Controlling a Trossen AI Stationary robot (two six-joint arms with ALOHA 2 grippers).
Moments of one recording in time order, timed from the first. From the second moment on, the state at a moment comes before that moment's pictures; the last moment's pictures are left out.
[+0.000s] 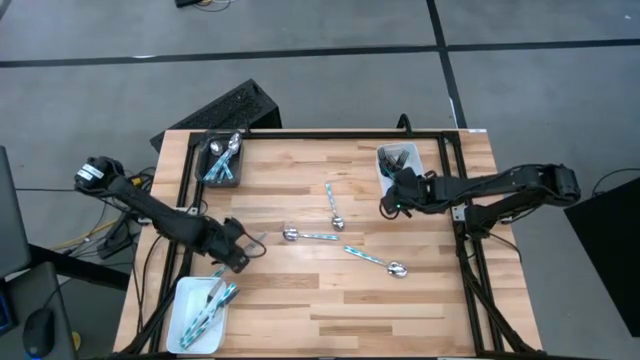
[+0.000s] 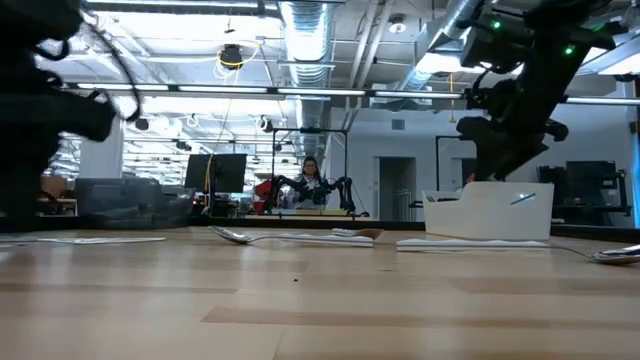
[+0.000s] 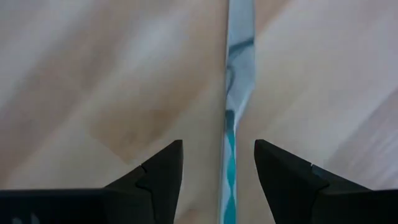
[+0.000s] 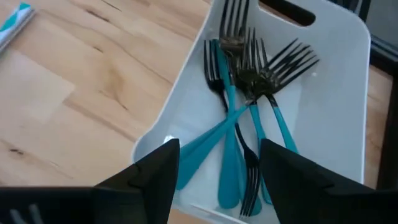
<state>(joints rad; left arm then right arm) -0.48 1.18 0.52 -0.72 -0.19 -1.28 -0.07 1.21 0.68 -0.70 0.67 0.84</state>
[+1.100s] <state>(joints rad) -0.50 1.37 0.88 -1.04 -0.56 -1.13 -0.04 1.21 0.68 -0.44 0.72 0.75</state>
